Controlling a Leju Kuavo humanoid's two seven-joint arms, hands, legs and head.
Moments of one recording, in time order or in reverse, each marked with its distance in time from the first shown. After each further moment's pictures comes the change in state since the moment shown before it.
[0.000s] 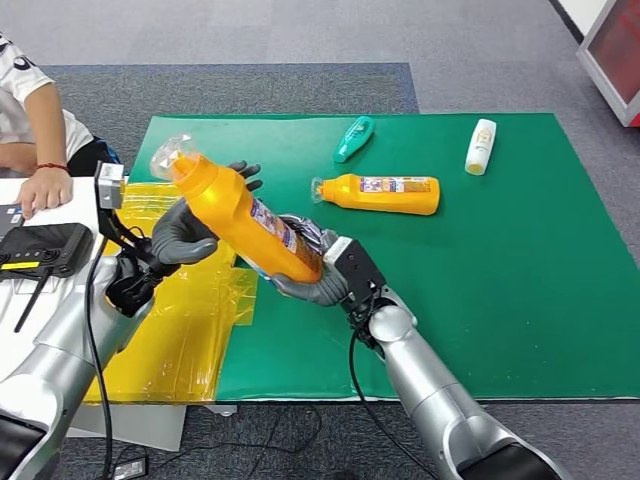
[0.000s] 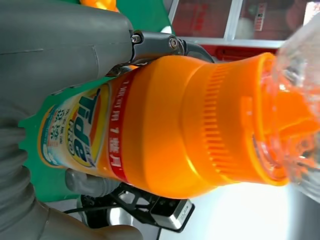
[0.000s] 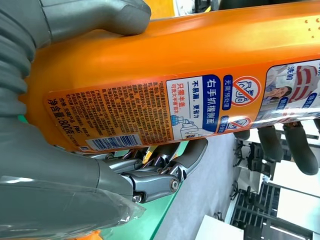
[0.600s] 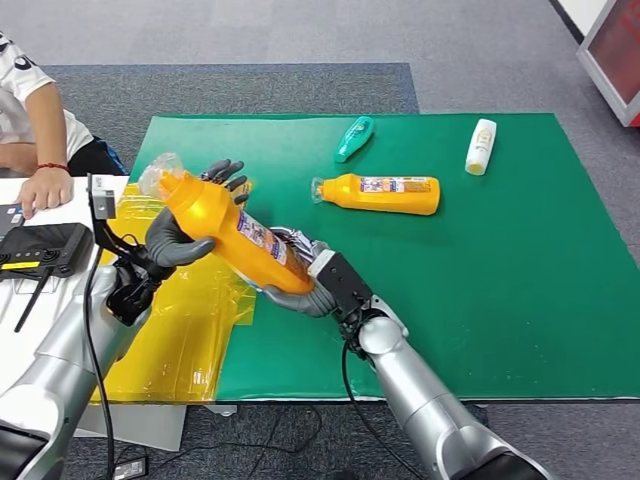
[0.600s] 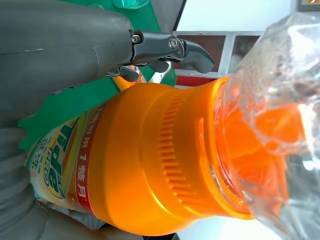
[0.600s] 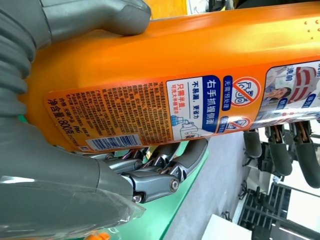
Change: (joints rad) left arm 0.049 -0.018 0.080 -0.014 -0.121 0.073 -0.084; right arm 0.033 0.023 0.024 -0.001 0.043 -0.031 0.016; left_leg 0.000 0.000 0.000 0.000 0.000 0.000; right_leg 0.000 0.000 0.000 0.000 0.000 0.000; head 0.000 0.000
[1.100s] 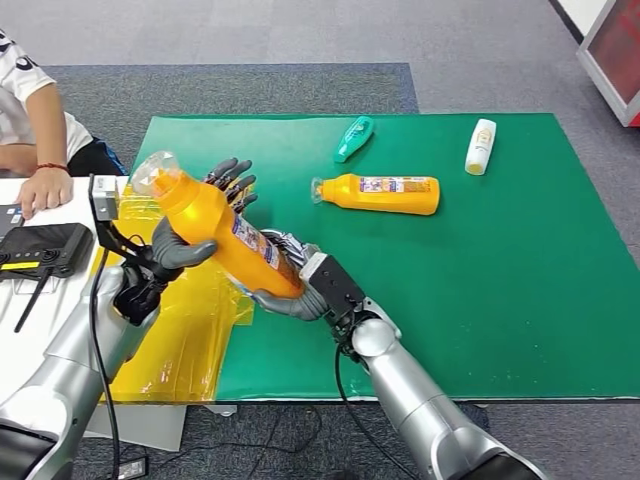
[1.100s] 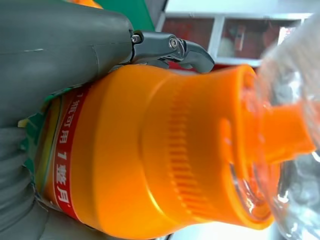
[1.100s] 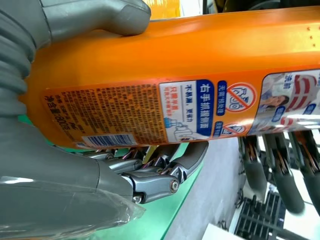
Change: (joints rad) left arm 0.003 -0.035 0.013 -0.005 0.026 -0.067 0.008; right arm 0.001 0.017 0.025 0.003 -0.011 0.022 0.000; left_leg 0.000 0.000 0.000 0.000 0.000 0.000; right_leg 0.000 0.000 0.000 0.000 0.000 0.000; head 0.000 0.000
